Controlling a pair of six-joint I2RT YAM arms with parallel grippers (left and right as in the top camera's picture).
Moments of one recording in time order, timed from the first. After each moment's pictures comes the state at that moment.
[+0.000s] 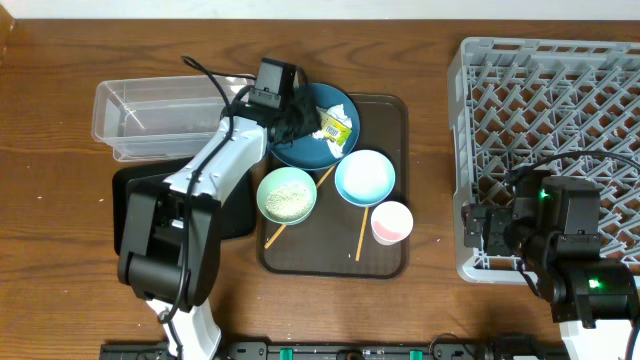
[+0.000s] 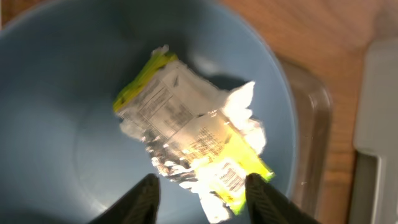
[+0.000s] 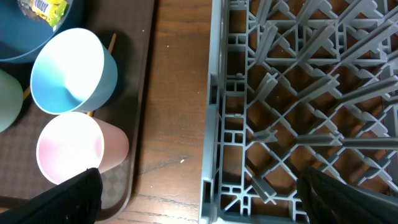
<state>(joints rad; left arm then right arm) -0.30 1.93 1.35 -0.39 0.24 -0.63 0.04 0.85 0.85 -0.93 -0.11 0.10</state>
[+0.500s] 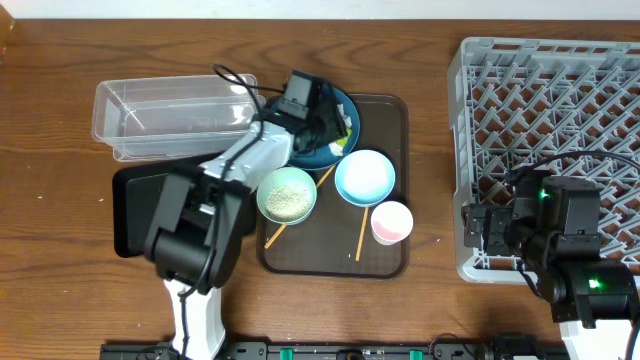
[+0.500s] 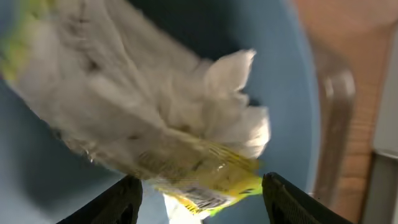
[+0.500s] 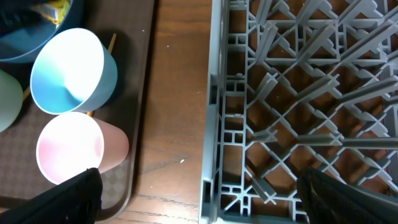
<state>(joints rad) -0.39 2.05 1.35 -0.29 0.21 -0.74 0.04 0.85 0.85 -0.93 -0.11 0.10</state>
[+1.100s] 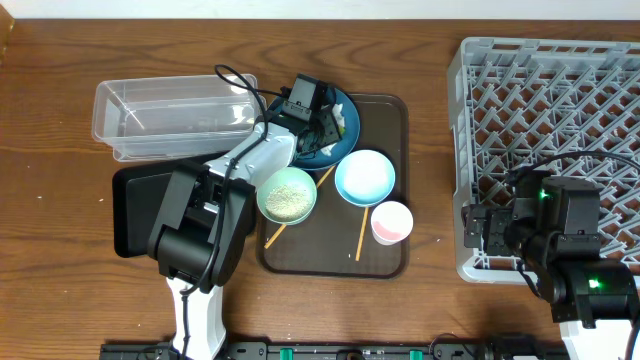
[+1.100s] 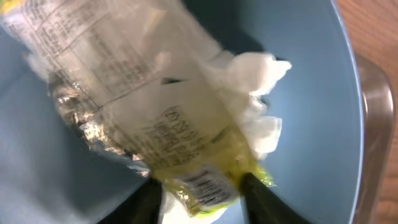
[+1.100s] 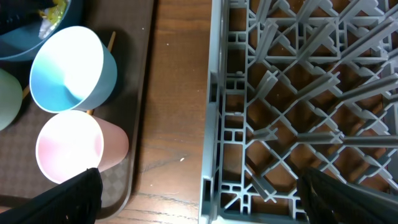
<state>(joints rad) -0.40 2.06 1.35 -0.30 0.11 -0.75 0.04 0.85 0.85 -0.94 -0.10 0.10</state>
